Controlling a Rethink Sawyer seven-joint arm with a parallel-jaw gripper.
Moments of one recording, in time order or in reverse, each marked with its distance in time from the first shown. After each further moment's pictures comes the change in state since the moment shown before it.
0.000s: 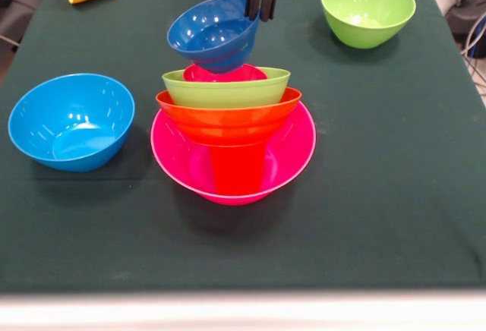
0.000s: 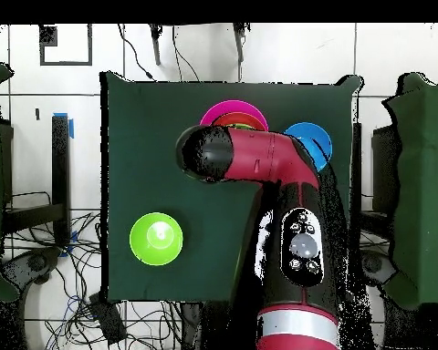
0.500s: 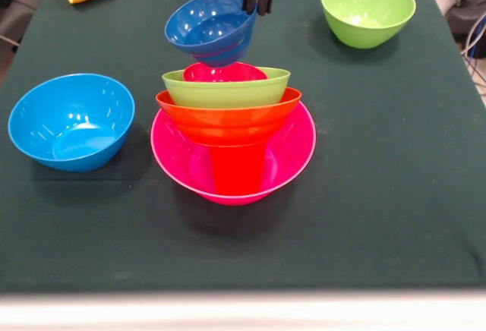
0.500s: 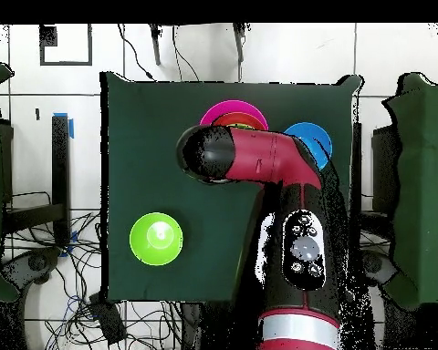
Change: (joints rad) arm 0.000 -0.010 -0.006 0.000 0.000 0.029 0.000
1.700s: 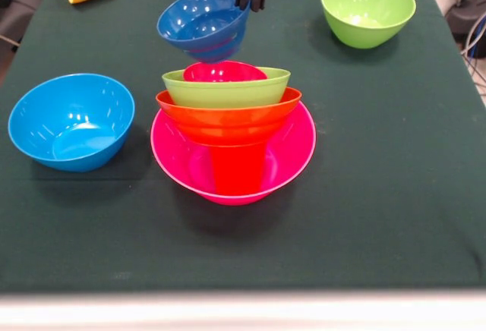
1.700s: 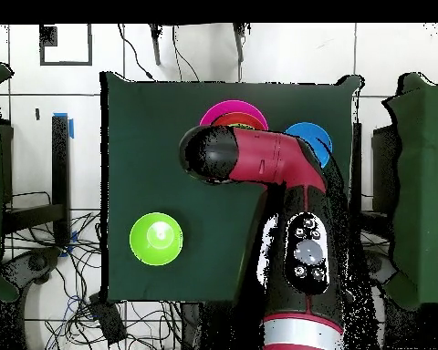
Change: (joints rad) arm -0.002 -0.007 -0.010 0.000 0.000 0.000 0.000
